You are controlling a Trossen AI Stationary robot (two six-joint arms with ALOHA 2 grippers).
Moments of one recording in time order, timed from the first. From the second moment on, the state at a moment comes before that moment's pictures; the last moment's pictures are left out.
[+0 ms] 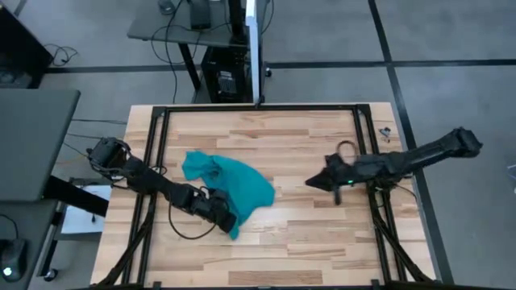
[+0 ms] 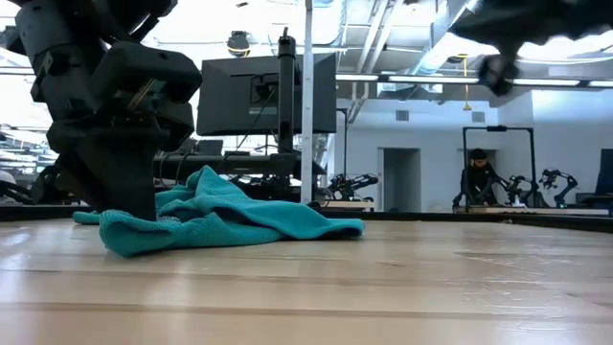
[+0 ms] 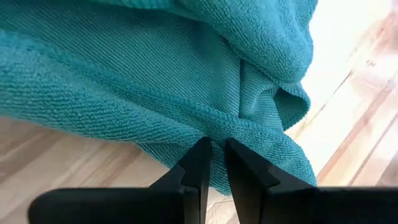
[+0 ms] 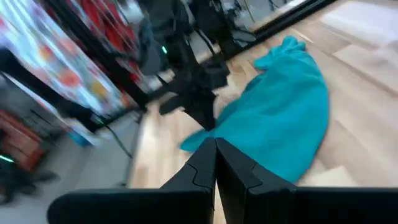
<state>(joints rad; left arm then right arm) -0.42 1.59 0.70 -0.11 -0.14 -1.38 0.23 0.96 0.56 0.09 0.16 0.52</state>
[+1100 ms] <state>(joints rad) -0.46 1.57 0.70 -0.02 -0.41 -1.22 0.12 2.08 1.32 -0.17 0.06 0.39</state>
